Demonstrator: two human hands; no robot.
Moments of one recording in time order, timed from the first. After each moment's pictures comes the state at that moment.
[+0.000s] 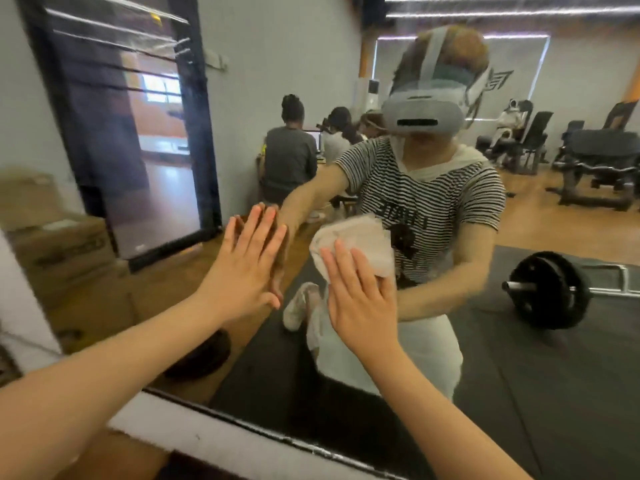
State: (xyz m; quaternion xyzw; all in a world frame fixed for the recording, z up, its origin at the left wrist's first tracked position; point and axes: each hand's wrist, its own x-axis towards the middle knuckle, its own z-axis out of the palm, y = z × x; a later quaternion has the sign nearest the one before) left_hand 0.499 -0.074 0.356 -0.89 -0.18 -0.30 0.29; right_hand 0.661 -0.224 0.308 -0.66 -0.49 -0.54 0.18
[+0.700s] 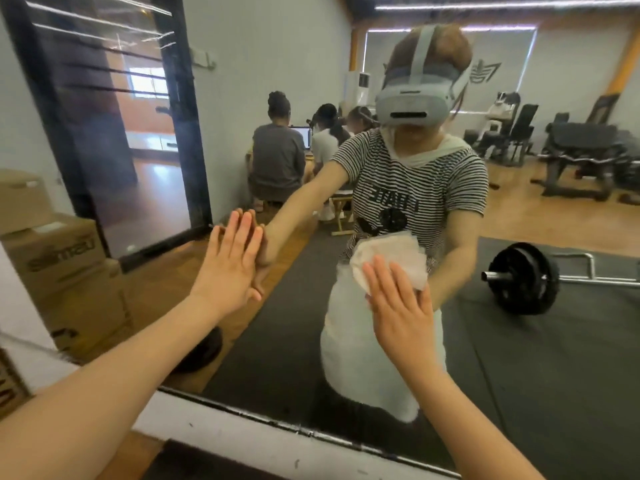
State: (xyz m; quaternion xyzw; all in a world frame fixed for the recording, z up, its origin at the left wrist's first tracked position) left_hand 0.503 -0.097 0.363 -0.90 -0.27 -0.23 0.25; right_hand 0.710 -0.314 0.301 -0.70 -0.46 -0.52 0.15
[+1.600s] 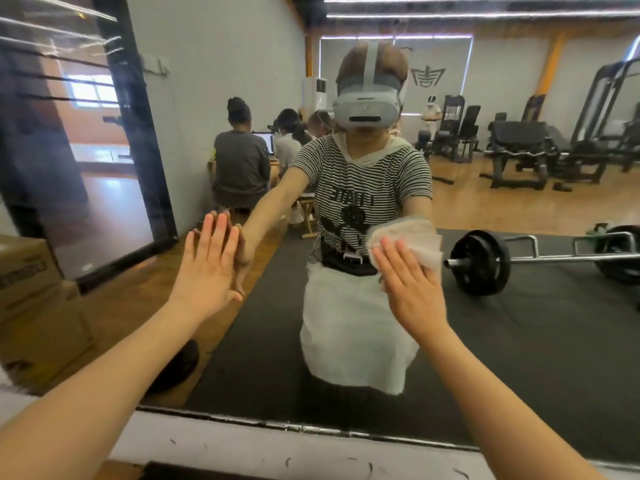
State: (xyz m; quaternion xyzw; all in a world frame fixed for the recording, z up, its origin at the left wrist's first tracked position) left_hand 0.498 -0.105 0.366 -0.92 -0.28 -0.19 0.18; right_hand 0.747 -0.353 0.316 -0.67 -0.49 -0.53 0.15
